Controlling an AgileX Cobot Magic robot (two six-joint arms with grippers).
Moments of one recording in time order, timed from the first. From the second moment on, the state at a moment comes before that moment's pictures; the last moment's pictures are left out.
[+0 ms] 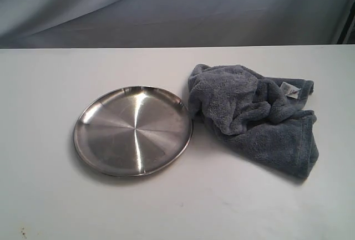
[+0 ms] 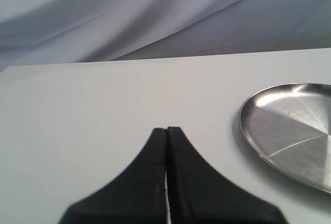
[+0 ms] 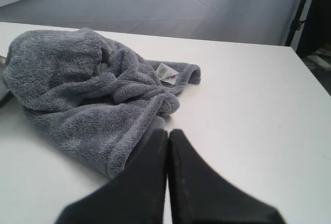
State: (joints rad) left arm 0.05 0.01 0.00 -0.04 0.29 0.11; right arm 0.00 0.00 0.00 0.09 0.35 -0.16
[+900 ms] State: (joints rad) left arm 0.05 0.01 0.00 -0.04 0.29 0.11; right arm 0.00 0.00 0.00 0.11 -0.32 0.27
